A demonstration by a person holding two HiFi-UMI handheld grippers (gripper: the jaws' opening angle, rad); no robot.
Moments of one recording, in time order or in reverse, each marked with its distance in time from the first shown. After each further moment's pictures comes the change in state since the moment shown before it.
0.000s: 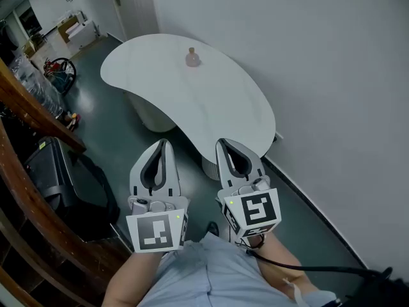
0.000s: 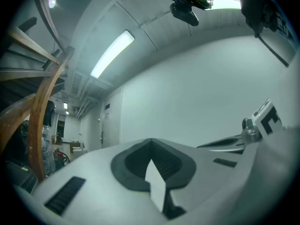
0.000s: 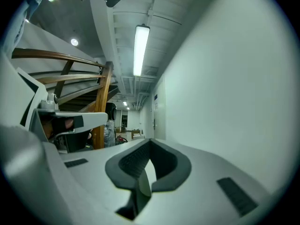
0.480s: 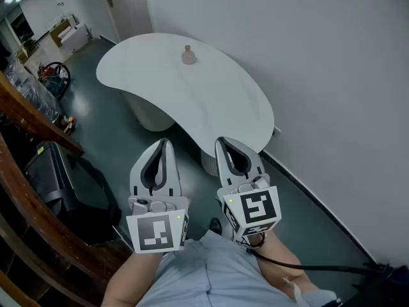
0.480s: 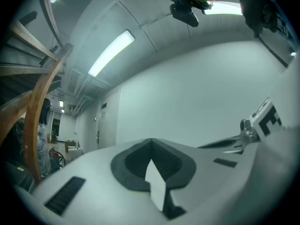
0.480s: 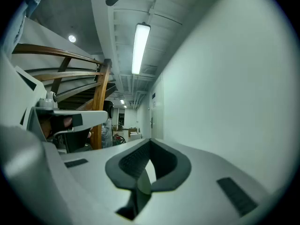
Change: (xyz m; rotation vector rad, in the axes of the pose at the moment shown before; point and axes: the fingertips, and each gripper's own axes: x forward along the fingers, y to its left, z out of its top) left arm -0.006 0.005 0.003 0.038 -0.010 -0.059; right arm -0.003 0.011 0.002 -0.009 0.012 -0.028
